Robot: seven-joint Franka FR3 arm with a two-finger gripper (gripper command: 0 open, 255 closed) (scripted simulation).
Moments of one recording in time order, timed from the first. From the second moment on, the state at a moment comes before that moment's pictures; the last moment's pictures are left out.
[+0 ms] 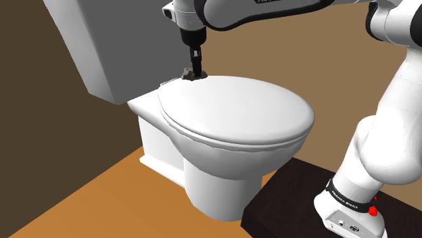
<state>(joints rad) 0.23 0.02 0.34 -1.62 -0.52 1.72 -0.28</state>
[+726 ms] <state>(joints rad) 0.23 0.01 0.33 -1.66 -0.52 1.75 -0.27</state>
